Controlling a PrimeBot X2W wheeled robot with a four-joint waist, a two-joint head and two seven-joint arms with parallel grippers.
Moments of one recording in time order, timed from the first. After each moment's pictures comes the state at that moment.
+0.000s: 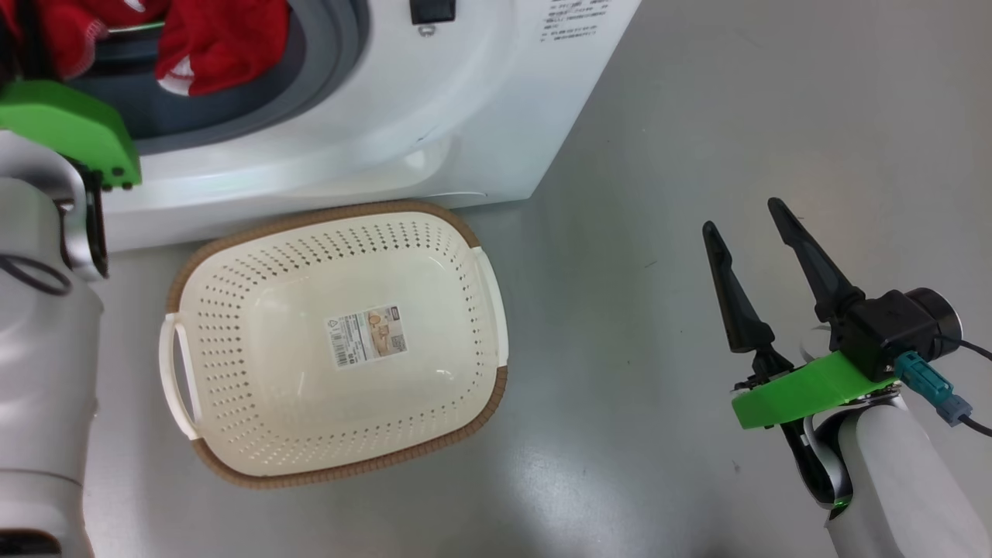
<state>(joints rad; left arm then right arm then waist) -1.14 0.23 -0.09 1.03 -0.16 0.10 -0.25 -0.32 -0.09 0.08 0.21 0.18 0.13 -0.26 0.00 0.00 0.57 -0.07</state>
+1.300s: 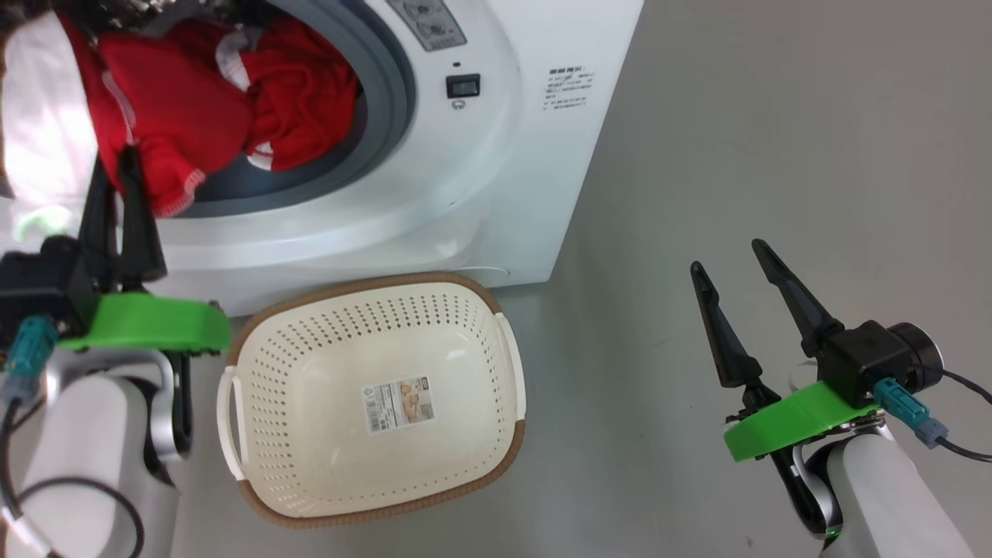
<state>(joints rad) -0.59 0.21 -0.06 0.33 -0.22 0.14 -0.25 -0.27 -0.09 0.10 0.24 0.18 0.13 -0.26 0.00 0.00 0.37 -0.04</state>
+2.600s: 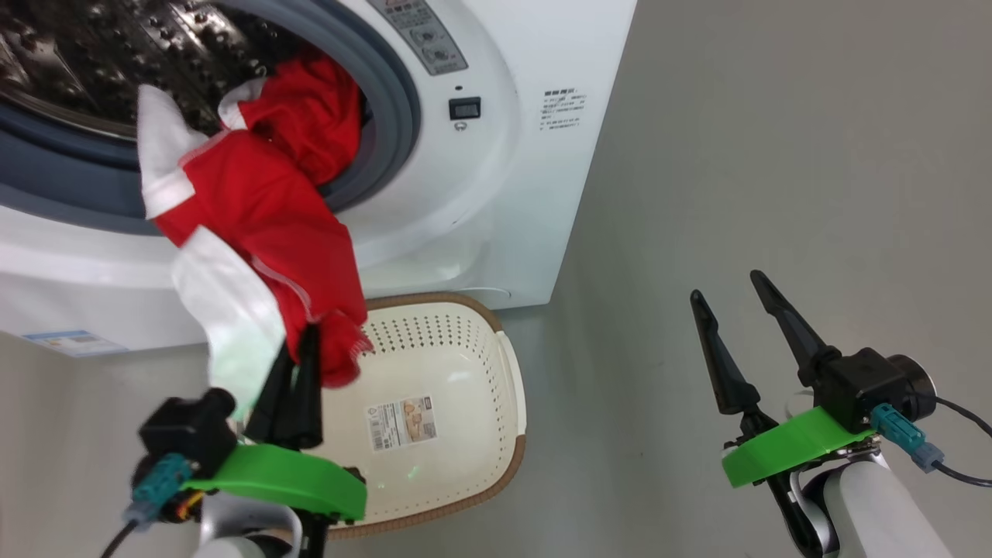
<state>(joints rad) -0.20 0.09 -0.19 0.02 -0.41 0.16 -0.06 -0.21 -0.07 0.09 0.24 0.19 0.13 -0.26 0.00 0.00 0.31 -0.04</state>
